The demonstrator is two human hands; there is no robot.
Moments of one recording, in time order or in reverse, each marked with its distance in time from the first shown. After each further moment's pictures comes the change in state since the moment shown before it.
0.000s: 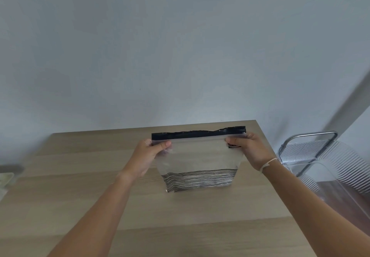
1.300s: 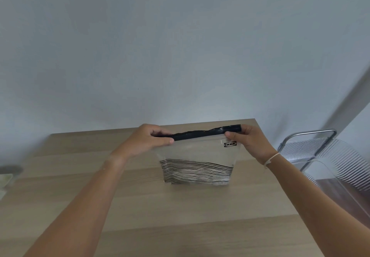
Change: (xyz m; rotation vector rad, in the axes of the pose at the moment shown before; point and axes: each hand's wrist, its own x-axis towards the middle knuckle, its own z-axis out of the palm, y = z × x) left_hand 0.006 0.055 -0.004 0.606 -0.228 0.084; right_hand 0.001 -0.017 -0.004 -0.253 -0.010 -0.089
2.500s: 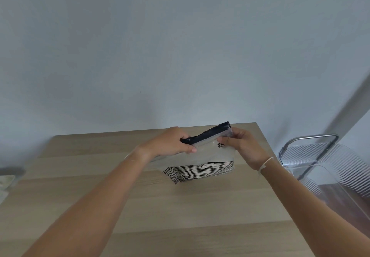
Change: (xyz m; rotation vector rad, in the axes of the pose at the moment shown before) left_hand 0.023 0.033 0.036 0.344 -0.217 -0.009; right_hand -0.002 -0.008 0.021 0.139 -0.078 -0.009
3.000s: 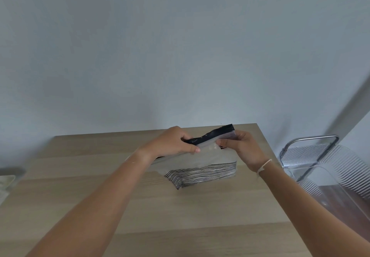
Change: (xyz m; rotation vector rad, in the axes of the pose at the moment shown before) left_hand -0.007 0.008 0.001 -0.088 0.019 0.053; right_hand -0.003 0.001 0.004 0.032 0.036 -0.026
